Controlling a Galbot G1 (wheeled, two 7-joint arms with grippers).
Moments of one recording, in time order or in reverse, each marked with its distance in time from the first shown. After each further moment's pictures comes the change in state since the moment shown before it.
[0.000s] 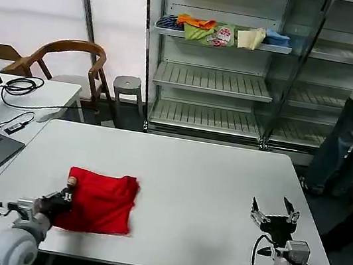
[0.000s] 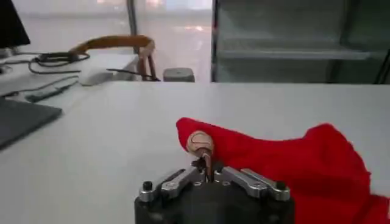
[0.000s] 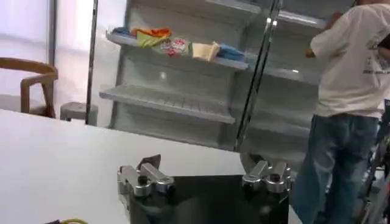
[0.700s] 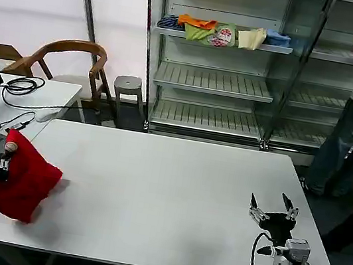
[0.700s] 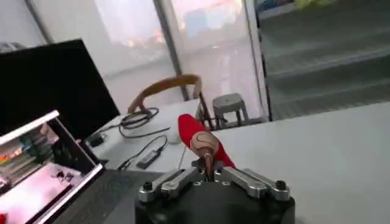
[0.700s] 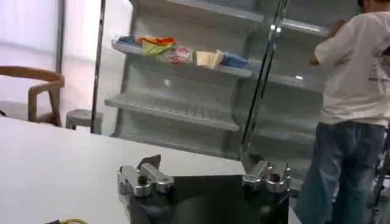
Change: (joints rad) left arm 0.152 0.275 -0.337 -0.094 -0.087 0.047 0.015; right arm -0.002 -0.010 0.002 0.020 0.007 0.007 0.000
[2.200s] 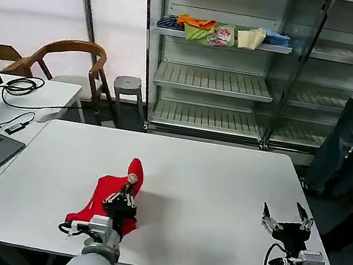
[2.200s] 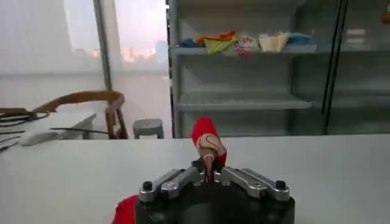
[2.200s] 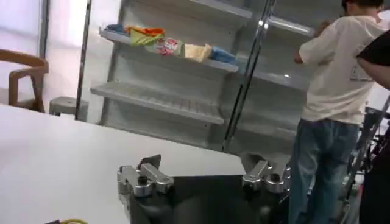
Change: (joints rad) left arm -0.244 -0.568 0.818 -0.071 0.461 -0.092 -0.310; right arm -0.088 -0.022 0.082 0.045 -0.005 -0.011 -0.002
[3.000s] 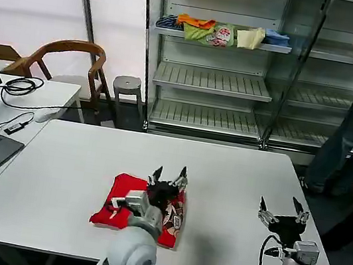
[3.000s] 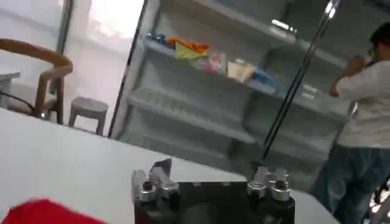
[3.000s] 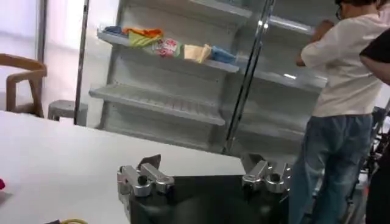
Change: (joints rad) left arm -0.213 -0.199 0.072 0.122 -0.232 -0.046 -0.007; right arm 0.077 0.023 -0.039 -0.041 -0.014 -0.015 -0.004
